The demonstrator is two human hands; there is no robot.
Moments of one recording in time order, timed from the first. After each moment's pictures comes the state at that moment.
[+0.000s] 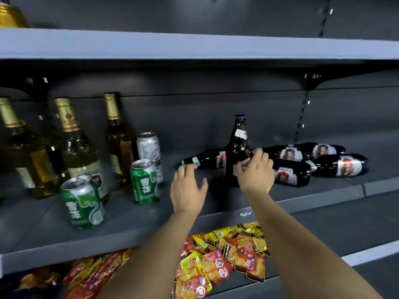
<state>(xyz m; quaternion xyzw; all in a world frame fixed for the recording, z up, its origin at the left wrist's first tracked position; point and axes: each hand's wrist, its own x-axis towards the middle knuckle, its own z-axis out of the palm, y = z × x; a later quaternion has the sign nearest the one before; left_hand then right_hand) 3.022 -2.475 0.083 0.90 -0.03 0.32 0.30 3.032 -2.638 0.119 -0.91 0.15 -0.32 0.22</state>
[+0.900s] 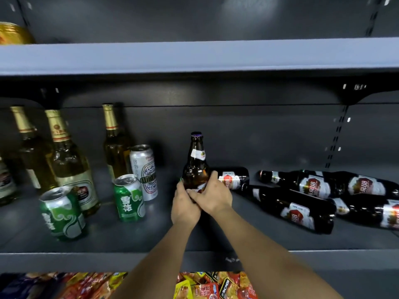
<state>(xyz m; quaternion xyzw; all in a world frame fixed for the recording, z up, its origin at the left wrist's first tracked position) 3.095 -2.516 0.065 0.83 0.14 0.23 0.49 3.105 -2.605 0.112 -0.93 -0.09 -0.11 0.33</state>
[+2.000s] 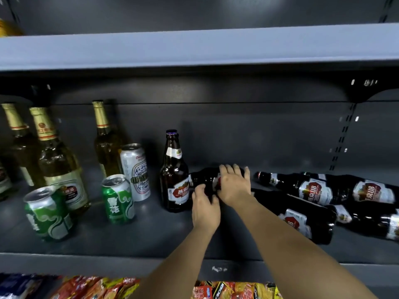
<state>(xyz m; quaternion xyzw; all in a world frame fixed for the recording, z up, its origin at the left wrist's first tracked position) 3.117 -2.587 0.058 0.81 0.13 0.23 0.53 3.170 -2.667 0.115 -0.98 -0.15 -0.12 0.04</state>
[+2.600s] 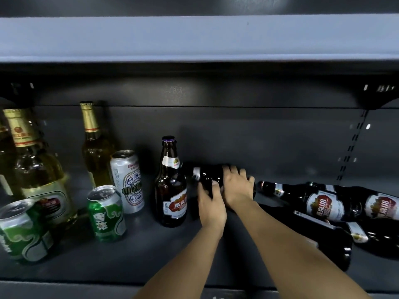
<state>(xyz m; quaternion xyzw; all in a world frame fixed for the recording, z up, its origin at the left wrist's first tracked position) 3.162 -2.604 0.075 0.67 0.20 0.21 0.69 3.203 -2.662 0.121 -0.98 -0.11 -0.16 0.07</state>
